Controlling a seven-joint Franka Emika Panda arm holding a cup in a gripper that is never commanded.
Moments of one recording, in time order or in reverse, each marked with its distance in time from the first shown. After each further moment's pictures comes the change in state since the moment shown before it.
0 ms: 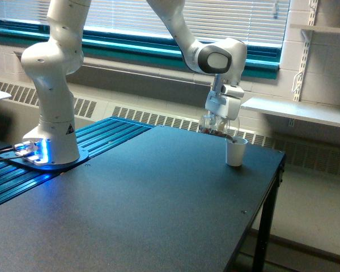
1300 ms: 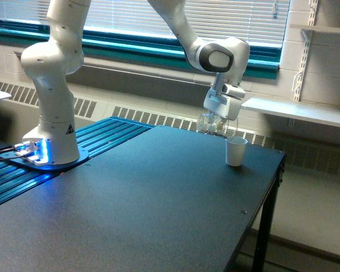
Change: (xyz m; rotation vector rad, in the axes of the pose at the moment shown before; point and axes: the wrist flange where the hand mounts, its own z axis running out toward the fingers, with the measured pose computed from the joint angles) arm 0.002 0.008 -0.001 -0.016 -0.060 -0.039
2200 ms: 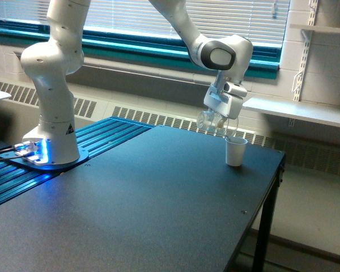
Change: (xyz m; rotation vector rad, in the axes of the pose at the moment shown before) arm 0.003 0.002 -0.008 0.009 -0.036 -0.031
